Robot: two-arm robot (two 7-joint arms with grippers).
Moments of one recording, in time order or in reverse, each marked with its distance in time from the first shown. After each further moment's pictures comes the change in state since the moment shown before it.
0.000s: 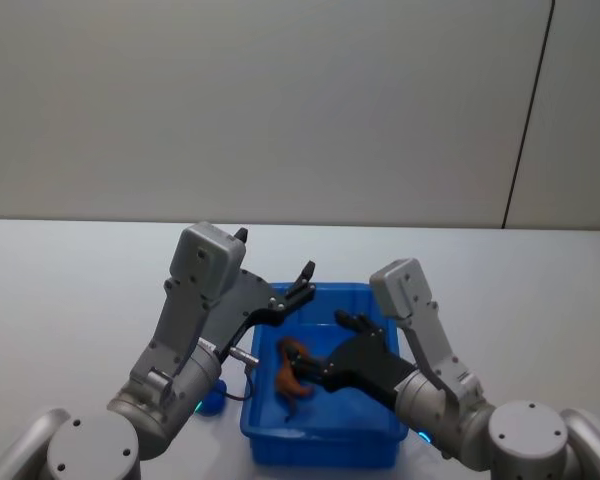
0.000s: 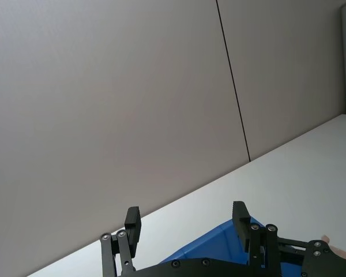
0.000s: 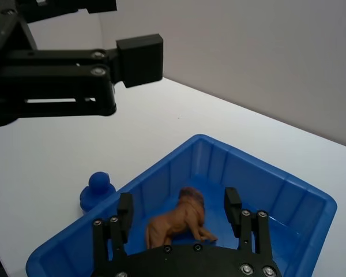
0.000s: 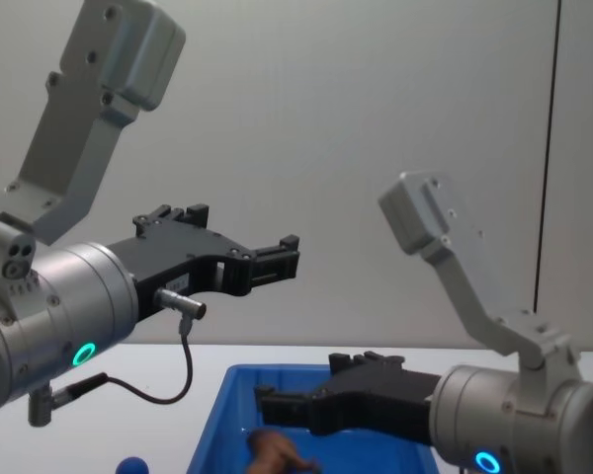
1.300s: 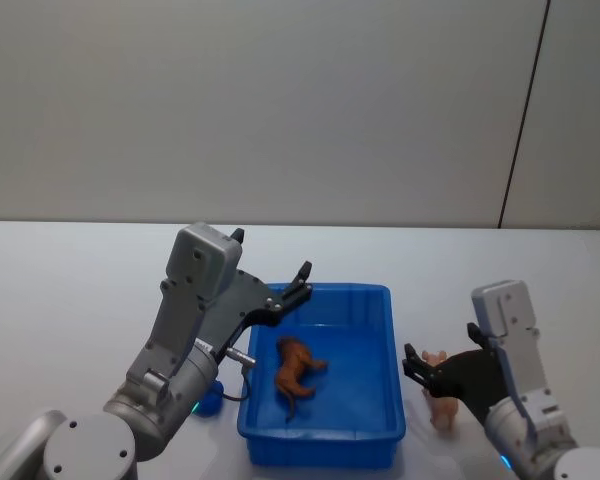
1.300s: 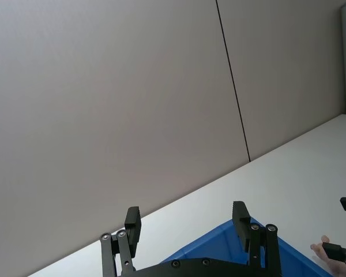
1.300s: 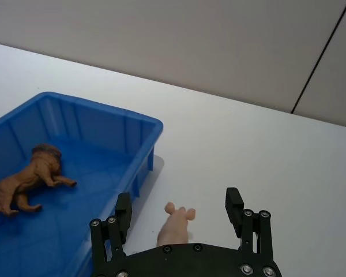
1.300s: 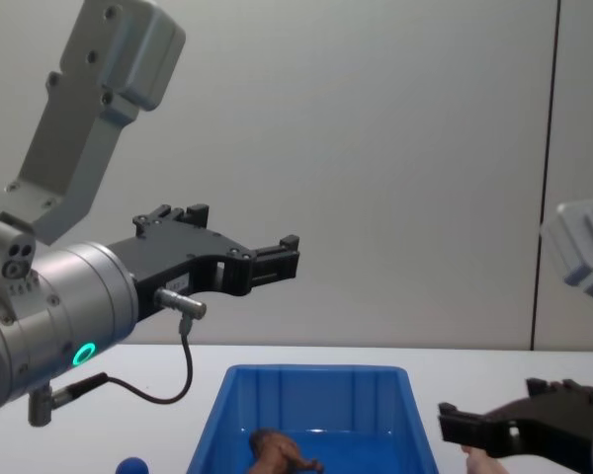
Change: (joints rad) left arm 0.000 0.000 0.000 0.000 0.000 0.000 0.000; right arm -0.163 0.097 0.060 -0.184 0.019 0.098 -0.377
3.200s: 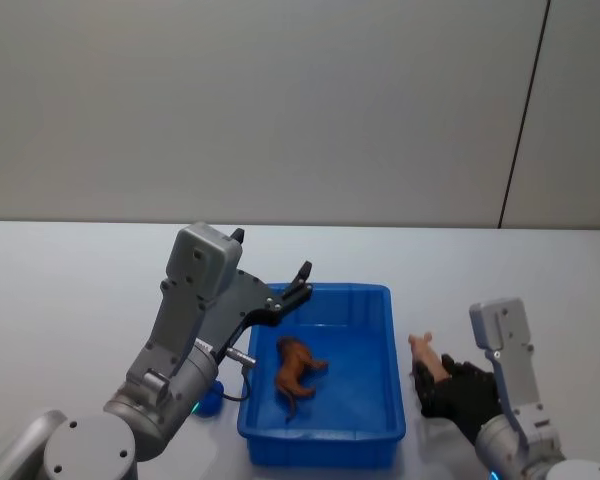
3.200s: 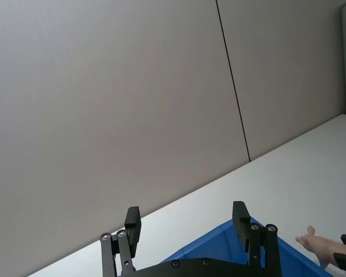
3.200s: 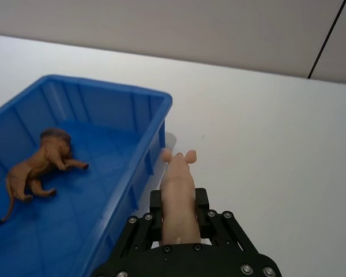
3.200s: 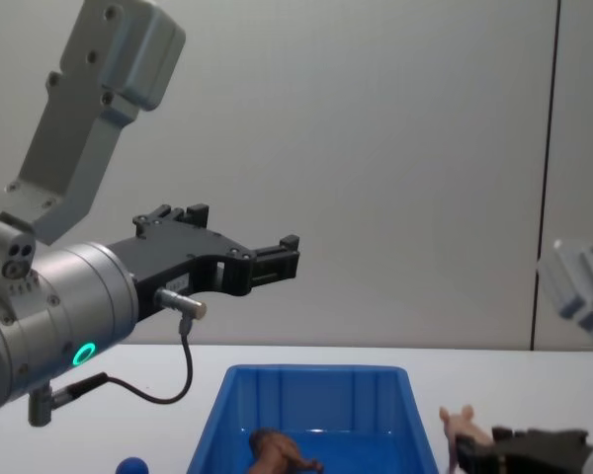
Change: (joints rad) left arm 0.000 0.000 0.000 0.000 0.000 0.000 0.000; right arm -0.020 -0.027 0.005 0.016 0.068 0.050 -0.016
